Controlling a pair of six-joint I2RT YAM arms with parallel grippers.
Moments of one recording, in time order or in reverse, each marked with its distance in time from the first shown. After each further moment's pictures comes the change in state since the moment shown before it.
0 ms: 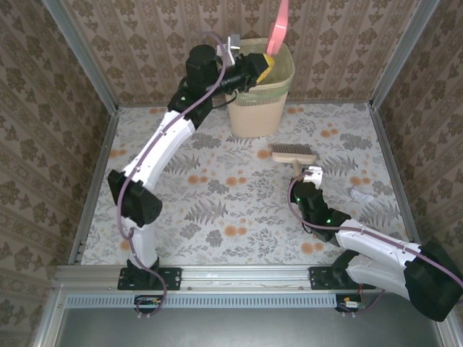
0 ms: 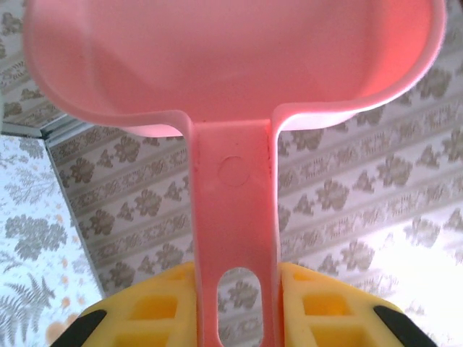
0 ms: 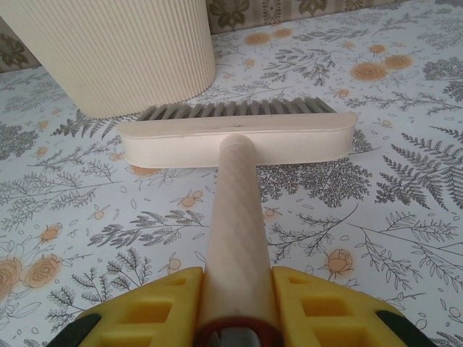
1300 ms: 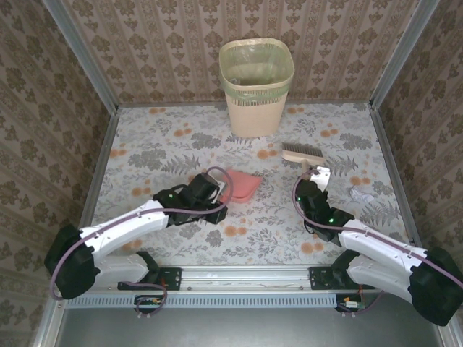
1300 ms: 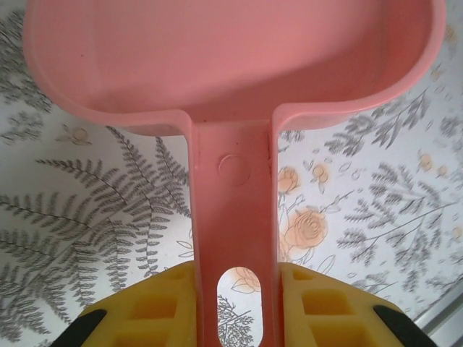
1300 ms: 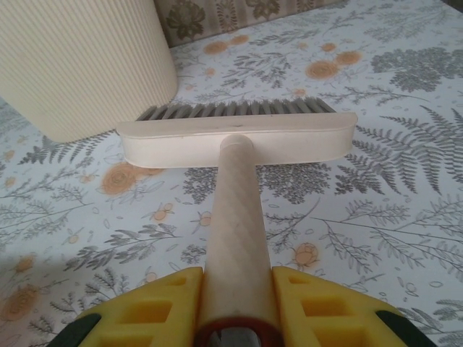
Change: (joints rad) left arm -0.283 -0.709 -1.349 -0.417 -0.523 0.723; right arm -0.002 -0.041 0.033 -0.134 0.095 0.124
